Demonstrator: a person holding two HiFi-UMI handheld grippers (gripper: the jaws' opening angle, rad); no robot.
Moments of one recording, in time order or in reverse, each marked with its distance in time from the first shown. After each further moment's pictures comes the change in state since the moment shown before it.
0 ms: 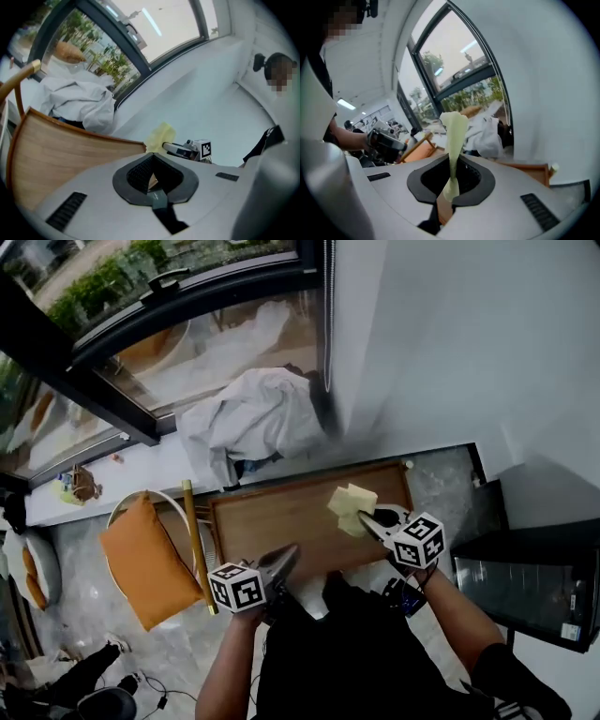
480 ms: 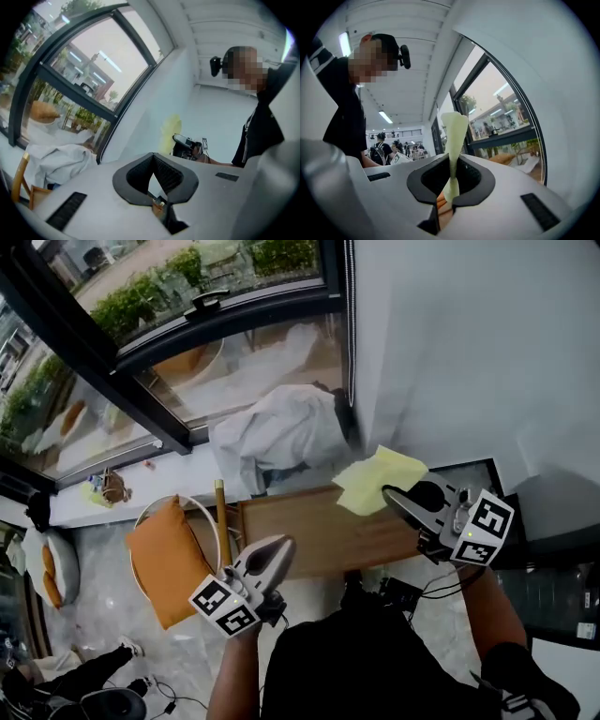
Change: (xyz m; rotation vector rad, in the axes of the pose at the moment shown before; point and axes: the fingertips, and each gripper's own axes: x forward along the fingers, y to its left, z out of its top) left arm -0.109 -0.123 0.089 0.446 -0.365 -0.085; right arm -0.114 0.143 0.200 -0.250 -0.491 0.337
